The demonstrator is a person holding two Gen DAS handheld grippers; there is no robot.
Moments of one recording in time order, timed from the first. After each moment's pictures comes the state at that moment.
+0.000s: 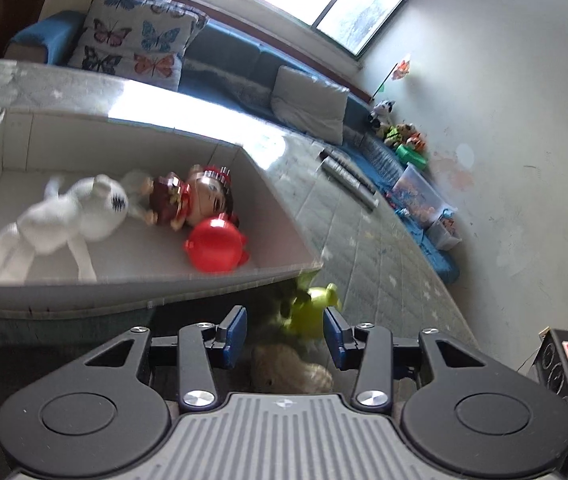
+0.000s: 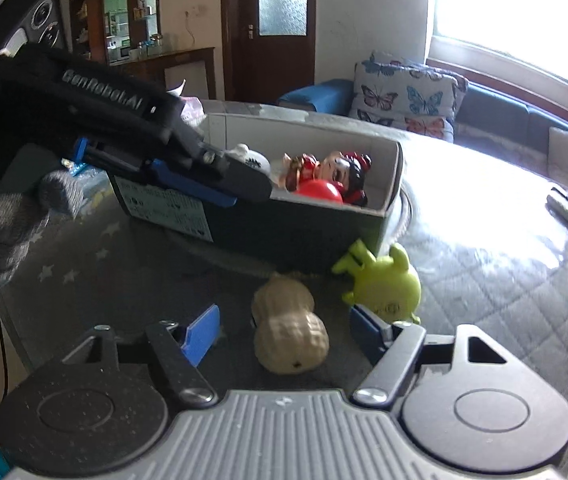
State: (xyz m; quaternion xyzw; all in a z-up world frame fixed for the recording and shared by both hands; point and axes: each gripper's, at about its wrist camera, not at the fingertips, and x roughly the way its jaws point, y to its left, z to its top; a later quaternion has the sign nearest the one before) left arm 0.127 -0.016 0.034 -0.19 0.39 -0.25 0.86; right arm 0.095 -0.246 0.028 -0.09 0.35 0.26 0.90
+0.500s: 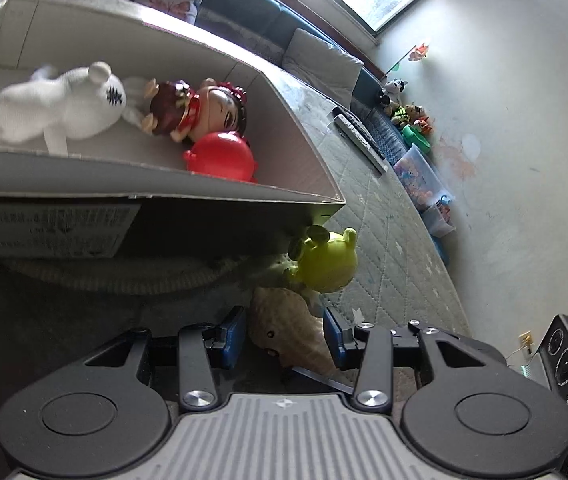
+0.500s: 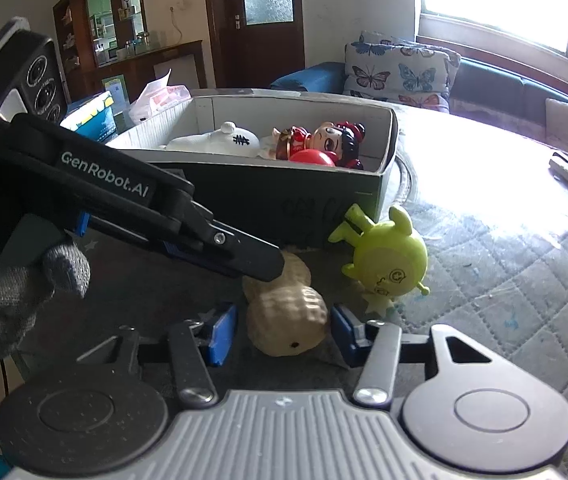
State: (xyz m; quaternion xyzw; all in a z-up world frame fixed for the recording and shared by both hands) left arm 0.135 -0.028 -0.017 -0.24 0.45 -0.26 0.82; right arm 0.101 -0.251 0.011 -0.06 0.37 0.26 0.89
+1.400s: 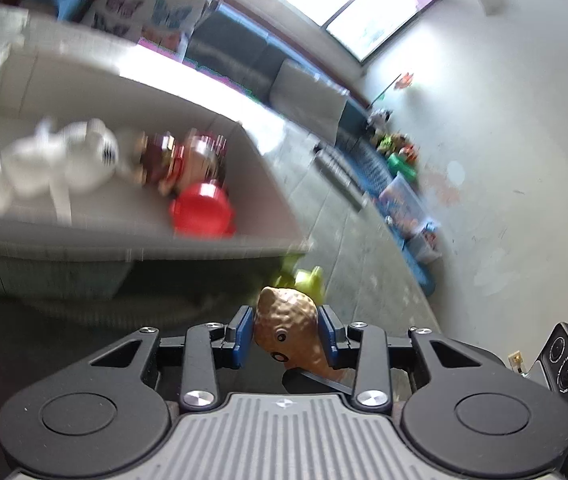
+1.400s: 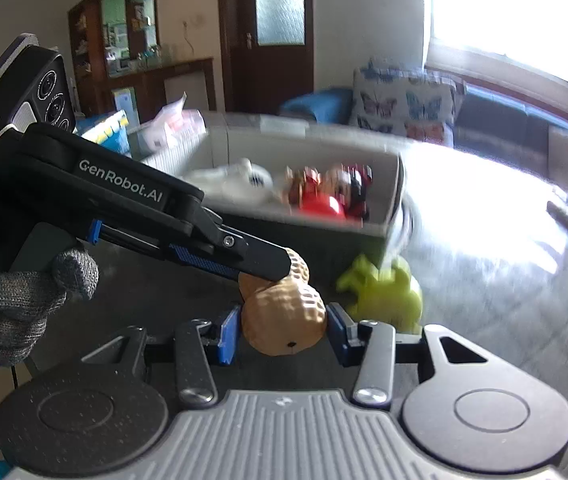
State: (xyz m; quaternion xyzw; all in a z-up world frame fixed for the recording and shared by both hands) left arm 0.117 -0.014 0.026 -0.25 0.39 -0.26 0.85; right arm 0.096 -0.240 0.056 -0.09 0.32 0.27 0.90
